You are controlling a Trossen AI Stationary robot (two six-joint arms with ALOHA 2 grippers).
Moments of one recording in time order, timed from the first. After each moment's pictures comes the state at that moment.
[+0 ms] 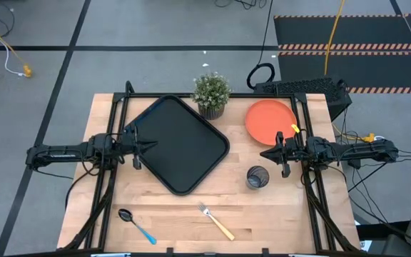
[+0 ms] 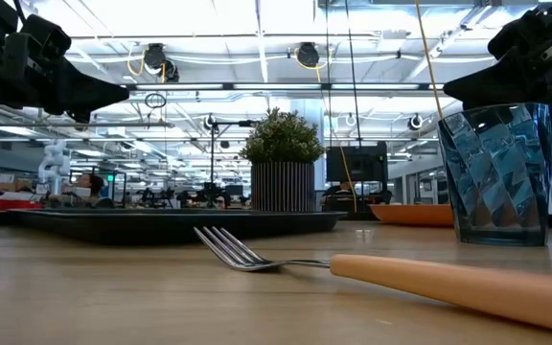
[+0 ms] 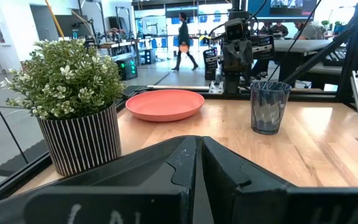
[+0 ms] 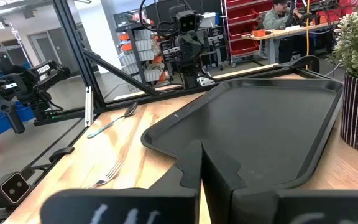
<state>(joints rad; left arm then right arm) 0.06 0.09 0.01 0.08 -0.11 0.05 0.05 0.18 0.01 0.13 0.02 0.22</state>
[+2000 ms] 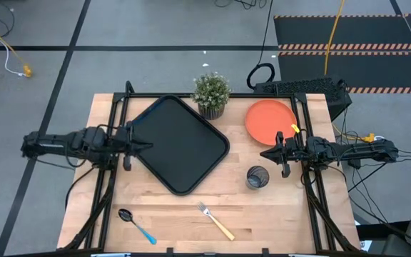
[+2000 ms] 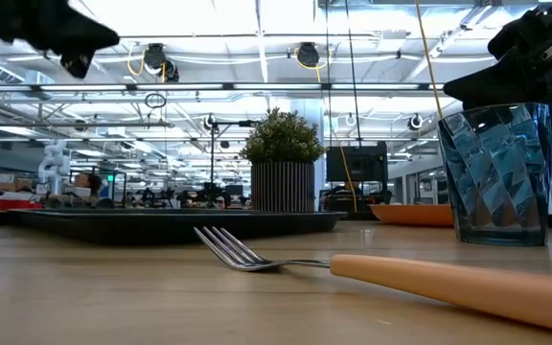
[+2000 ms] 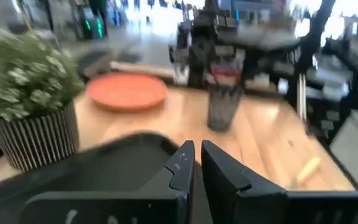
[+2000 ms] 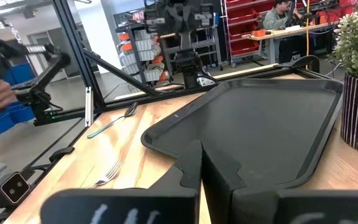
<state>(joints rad) -0.11 0.35 0.43 -0.27 -0.15 -0.13 0.05 0.18 0.01 0.13 0.02 0.22</state>
